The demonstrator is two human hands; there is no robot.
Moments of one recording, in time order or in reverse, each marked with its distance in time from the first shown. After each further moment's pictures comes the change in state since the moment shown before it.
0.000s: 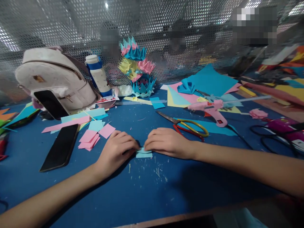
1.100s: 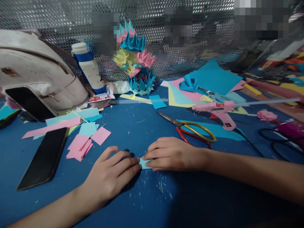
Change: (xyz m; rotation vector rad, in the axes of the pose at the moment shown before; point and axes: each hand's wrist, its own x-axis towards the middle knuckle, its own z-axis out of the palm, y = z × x) left_hand -0.015 0.008 -0.001 0.276 -0.004 0.236; right_hand 0.000 0.001 0.001 -0.051 -0.031 -0.071
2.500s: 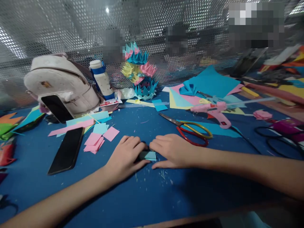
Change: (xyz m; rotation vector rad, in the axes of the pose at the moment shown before) left_hand 0.022 0.002 0.004 -0.013 -0.160 -0.176; right_hand 0.009 -0.022 0.002 -0.268 -0.167 0.251
